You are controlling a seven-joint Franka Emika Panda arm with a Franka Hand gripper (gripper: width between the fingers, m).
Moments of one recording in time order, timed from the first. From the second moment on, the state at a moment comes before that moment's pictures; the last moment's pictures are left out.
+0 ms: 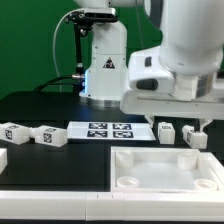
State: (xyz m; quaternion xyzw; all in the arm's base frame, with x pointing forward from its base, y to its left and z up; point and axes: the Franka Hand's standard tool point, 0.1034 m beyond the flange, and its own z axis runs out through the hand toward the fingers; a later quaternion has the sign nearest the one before) arm 0.492 0.114 0.062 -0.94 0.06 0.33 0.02
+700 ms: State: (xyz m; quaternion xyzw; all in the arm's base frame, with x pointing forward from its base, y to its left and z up) arm 0.468 0.156 0.058 -0.92 -0.01 0.40 0.03
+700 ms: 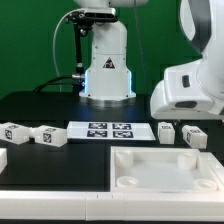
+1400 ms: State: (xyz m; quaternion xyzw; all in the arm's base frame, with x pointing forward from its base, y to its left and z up) arm 0.440 0.186 0.044 -0.92 -0.01 0.39 0.01
